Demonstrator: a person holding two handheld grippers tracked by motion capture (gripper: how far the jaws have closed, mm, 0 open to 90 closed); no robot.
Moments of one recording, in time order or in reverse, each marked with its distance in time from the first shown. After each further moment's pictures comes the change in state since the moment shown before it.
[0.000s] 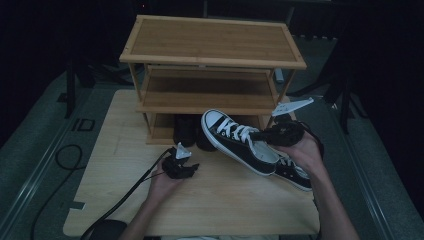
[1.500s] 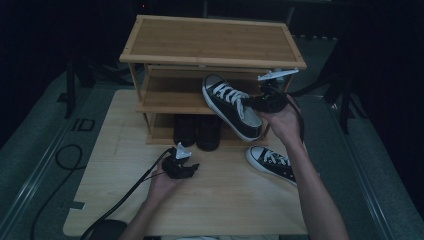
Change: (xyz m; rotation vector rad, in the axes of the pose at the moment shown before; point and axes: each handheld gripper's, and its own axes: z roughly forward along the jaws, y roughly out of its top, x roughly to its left) left arm 0.000 0.000 0.000 0.003 0.000 0.004; right arm -0.032 0.070 0.034 -0.075 -0.246 0.139
